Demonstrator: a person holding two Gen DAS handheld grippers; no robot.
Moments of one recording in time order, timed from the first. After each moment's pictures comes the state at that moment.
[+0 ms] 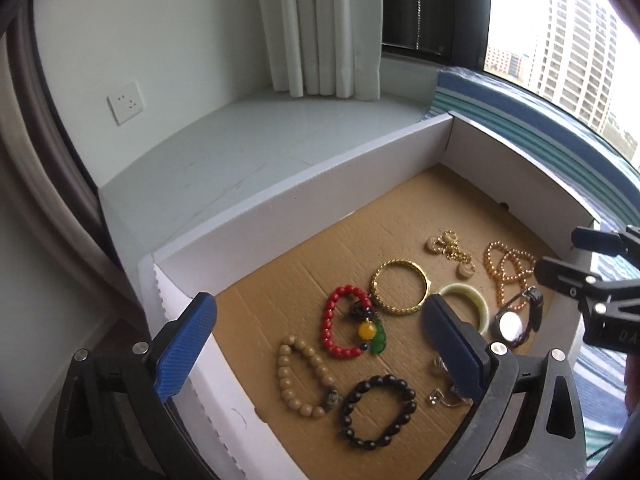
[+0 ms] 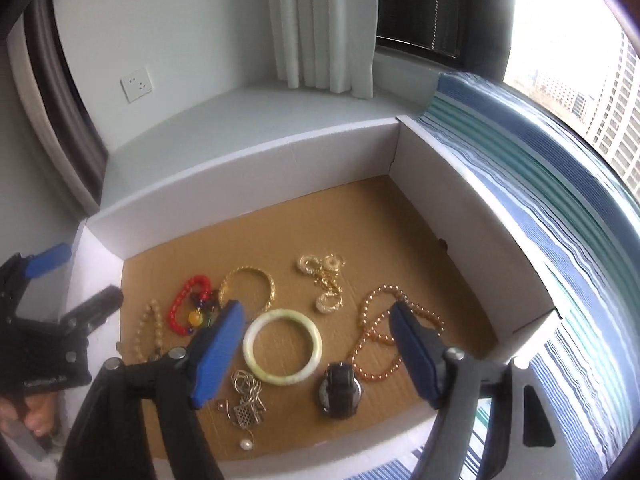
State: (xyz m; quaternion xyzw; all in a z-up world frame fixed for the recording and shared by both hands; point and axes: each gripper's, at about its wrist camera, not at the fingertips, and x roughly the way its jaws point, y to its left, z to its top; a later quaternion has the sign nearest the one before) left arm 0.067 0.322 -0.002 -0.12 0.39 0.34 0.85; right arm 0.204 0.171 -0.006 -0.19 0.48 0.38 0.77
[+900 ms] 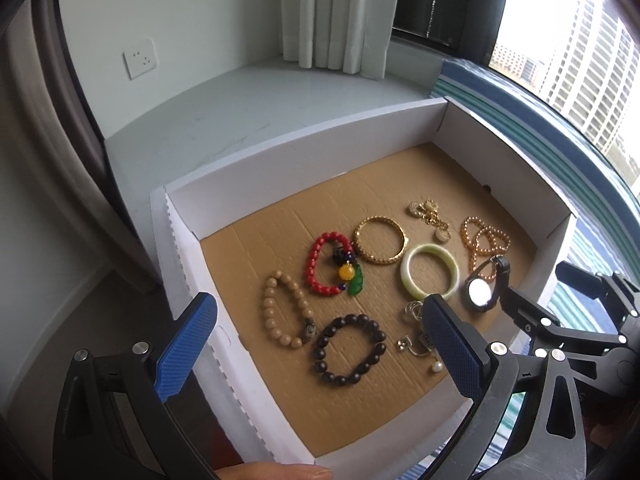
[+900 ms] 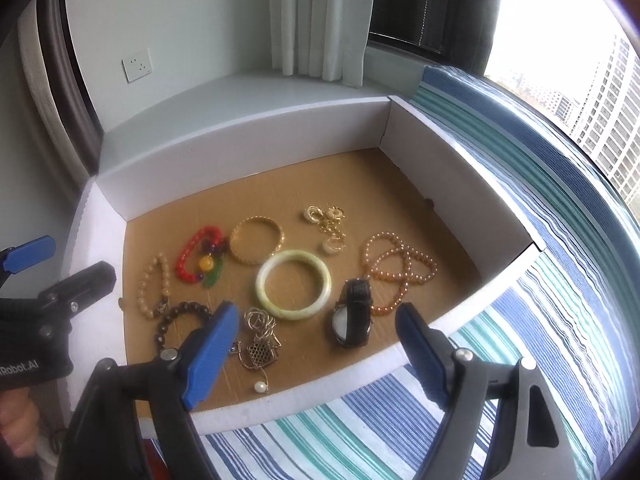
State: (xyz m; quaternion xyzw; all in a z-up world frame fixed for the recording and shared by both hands) left arm 0.036 0.293 0.008 -0.19 0.41 0.33 0.82; right arm 0.150 0.150 -0.005 -0.21 0.48 0.34 0.78
